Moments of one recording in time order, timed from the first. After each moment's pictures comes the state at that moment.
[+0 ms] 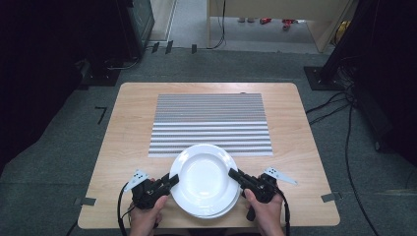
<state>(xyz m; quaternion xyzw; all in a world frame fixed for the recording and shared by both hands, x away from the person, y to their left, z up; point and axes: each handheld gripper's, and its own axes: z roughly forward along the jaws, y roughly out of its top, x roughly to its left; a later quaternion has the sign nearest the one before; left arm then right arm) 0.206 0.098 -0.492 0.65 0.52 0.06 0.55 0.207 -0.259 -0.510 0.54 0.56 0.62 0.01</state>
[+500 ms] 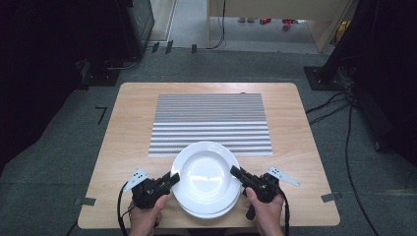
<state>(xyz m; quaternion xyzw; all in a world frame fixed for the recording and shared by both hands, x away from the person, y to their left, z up) 0.206 0.096 -0.485 0.65 0.51 0.07 0.56 0.205 -0.260 -0.503 0.55 0.54 0.64 0.02</state>
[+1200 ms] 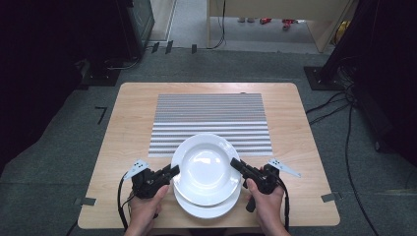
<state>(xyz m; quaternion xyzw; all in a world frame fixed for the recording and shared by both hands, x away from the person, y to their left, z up) 0.230 0.096 -0.471 0.66 0.51 0.05 0.55 0.223 -0.261 -0.487 0.55 0.54 0.64 0.02</state>
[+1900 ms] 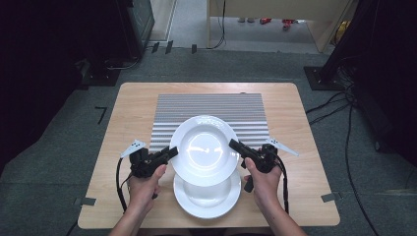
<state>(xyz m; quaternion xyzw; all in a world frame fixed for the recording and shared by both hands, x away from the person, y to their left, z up) 0.276 0.099 -0.445 0.64 0.51 0.05 0.57 0.272 -0.260 -0.459 0.55 0.53 0.65 0.01</state>
